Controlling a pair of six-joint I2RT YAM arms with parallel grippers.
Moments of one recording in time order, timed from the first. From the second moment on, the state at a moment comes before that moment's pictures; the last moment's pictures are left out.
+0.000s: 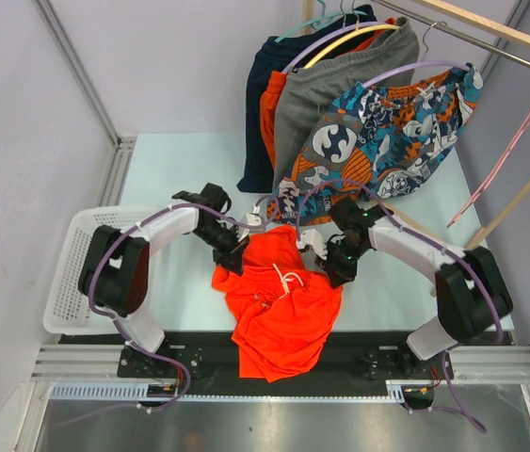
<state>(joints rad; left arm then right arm) -0.40 1.70 1.13 -0.90 0.75 0.78 0.53 1.58 1.02 -0.90 -0.50 -0.77</state>
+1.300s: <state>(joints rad) -0.36 1.23 2.14 -1.01 0.62 0.36 0.89 1.08 1.84 -0.76 0.20 -1.18</state>
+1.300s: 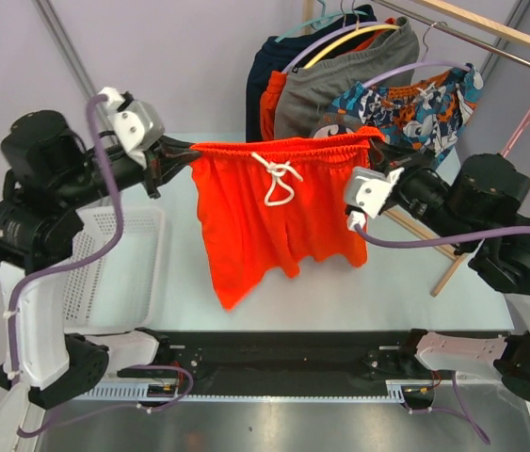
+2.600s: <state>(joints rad) -0.50 0.93 0.71 -0.69 0.57 0.74 0.81 0.74 0.80 -0.67 -0.20 -0.99</state>
